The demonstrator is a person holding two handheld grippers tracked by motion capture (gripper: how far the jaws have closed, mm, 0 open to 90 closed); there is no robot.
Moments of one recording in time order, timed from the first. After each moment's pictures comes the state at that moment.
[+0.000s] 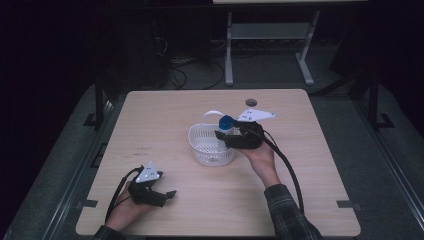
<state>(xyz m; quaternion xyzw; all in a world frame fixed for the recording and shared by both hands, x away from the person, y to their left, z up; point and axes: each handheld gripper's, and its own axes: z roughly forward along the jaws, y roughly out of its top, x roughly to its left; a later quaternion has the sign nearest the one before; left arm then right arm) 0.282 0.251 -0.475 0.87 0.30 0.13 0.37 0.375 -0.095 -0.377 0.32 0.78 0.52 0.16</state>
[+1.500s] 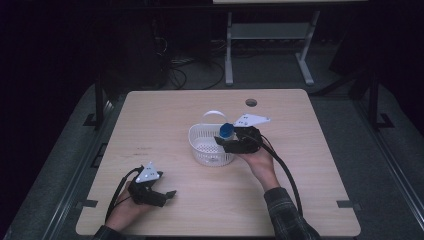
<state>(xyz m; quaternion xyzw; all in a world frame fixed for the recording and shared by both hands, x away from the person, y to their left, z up) 0.282 0.251 -0.475 0.87 0.30 0.13 0.37 0.374 -0.091 -0.392 0.32 0.79 0.50 0.17</state>
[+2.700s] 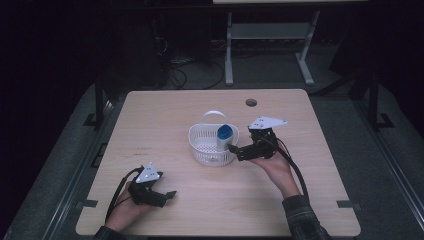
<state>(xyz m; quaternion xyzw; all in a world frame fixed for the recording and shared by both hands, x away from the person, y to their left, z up) 0.282 0.250 -0.475 0.87 0.30 0.13 0.37 0.355 -0.129 -0.386 0.35 0.79 0.47 0.16</state>
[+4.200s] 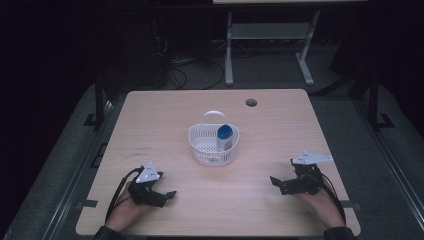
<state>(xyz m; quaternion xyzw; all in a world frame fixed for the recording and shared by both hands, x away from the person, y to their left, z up) 0.281 0.250 -0.475 0.87 0.30 0.13 0.37 0.281 -0.238 -0.445 0.42 0.80 0.39 0.16</state>
